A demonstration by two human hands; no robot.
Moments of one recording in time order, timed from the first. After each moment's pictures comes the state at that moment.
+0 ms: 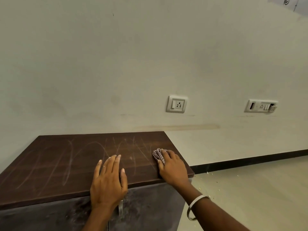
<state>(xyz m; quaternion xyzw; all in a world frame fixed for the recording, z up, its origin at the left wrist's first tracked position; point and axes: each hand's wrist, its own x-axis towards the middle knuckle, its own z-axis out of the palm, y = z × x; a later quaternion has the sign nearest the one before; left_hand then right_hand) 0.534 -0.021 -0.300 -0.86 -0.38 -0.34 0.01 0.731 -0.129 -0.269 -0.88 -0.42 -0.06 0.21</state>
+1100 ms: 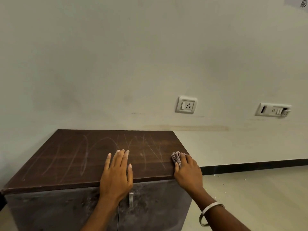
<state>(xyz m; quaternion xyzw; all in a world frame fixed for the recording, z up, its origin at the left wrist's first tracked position) 0.518 -0.012 -0.297 -0.87 -0.36 -0.33 0.01 0.720 -0.158 -0.272 -0.91 -0.36 -0.08 0.21</state>
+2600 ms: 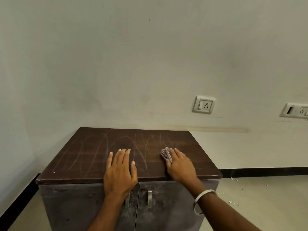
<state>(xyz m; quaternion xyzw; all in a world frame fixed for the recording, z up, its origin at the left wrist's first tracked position) 0.479 0.010 -0.298 -0.84 -0.42 -0.35 0.01 0.672 -0.092 -0.259 -0.86 -0.49 -0.02 0.15</state>
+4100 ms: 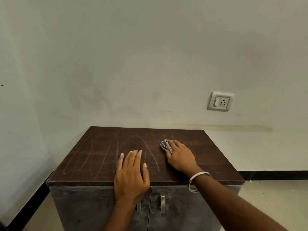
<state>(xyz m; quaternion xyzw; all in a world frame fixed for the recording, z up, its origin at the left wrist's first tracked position) 0.483 0.012 -0.300 -0.83 -0.42 -0.36 0.01 0.681 -0.022 -0.258 -0.84 -0.52 -0.01 0.14</state>
